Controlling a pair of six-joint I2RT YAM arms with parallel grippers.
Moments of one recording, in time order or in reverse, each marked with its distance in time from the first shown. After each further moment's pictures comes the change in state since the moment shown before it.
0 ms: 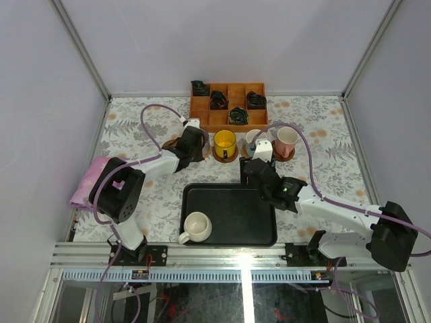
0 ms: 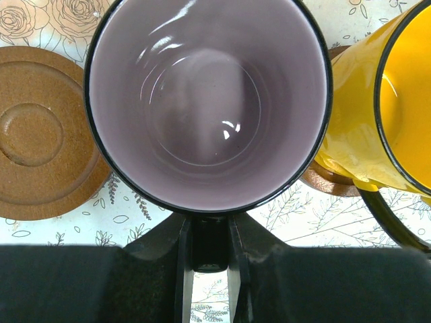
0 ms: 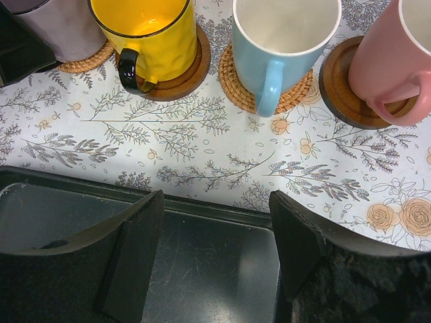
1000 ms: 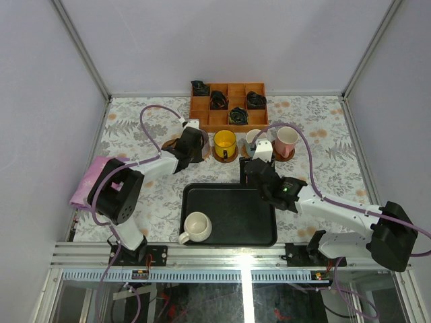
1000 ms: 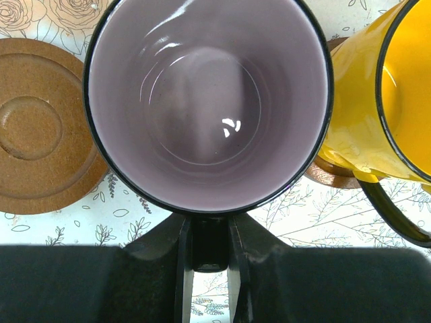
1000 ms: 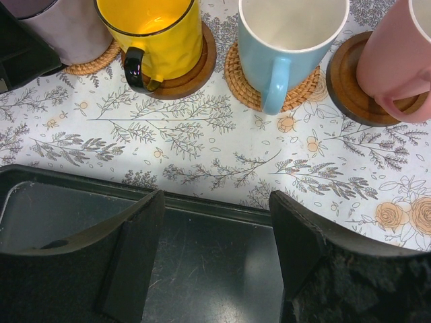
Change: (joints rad) left arm 0.001 -0.015 -0.017 -0.003 0.014 -0.010; right arm 0.000 0.000 0.000 0.001 -0.013 0.019
